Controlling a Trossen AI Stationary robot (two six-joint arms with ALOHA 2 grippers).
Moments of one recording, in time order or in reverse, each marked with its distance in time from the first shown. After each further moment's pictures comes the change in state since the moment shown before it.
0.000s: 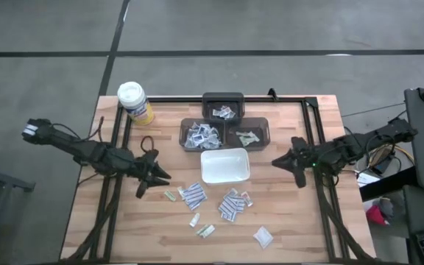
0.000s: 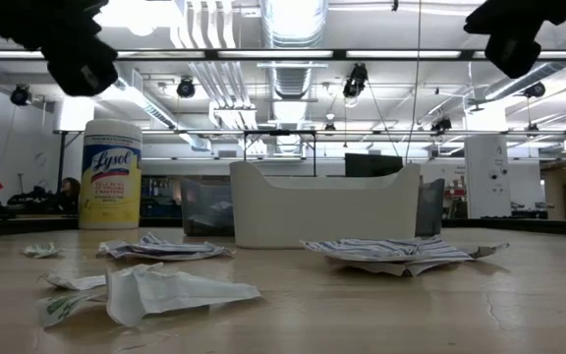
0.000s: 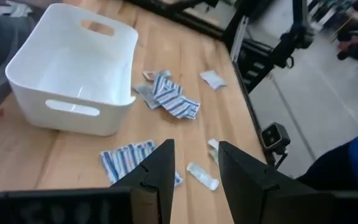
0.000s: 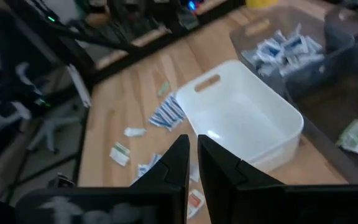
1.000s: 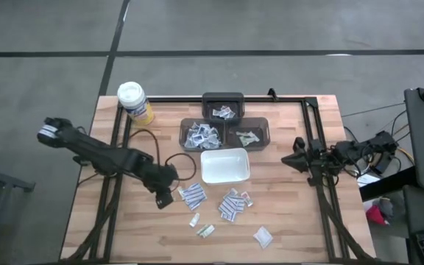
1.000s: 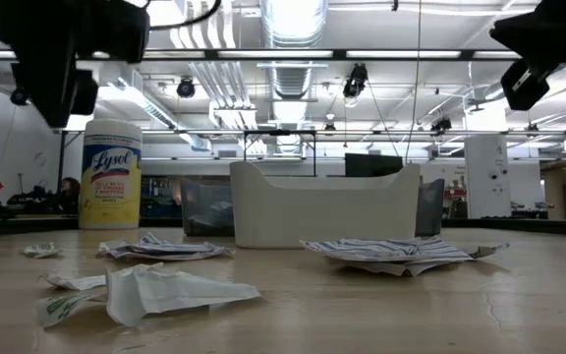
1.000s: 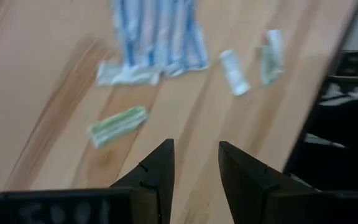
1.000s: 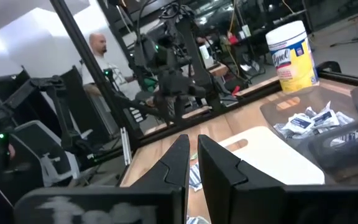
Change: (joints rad) left arm -0.002 0.587 0.444 -0.551 0.222 -0.376; right arm -0.001 -0.592 -0.474 0.387 -0.017 -0.217
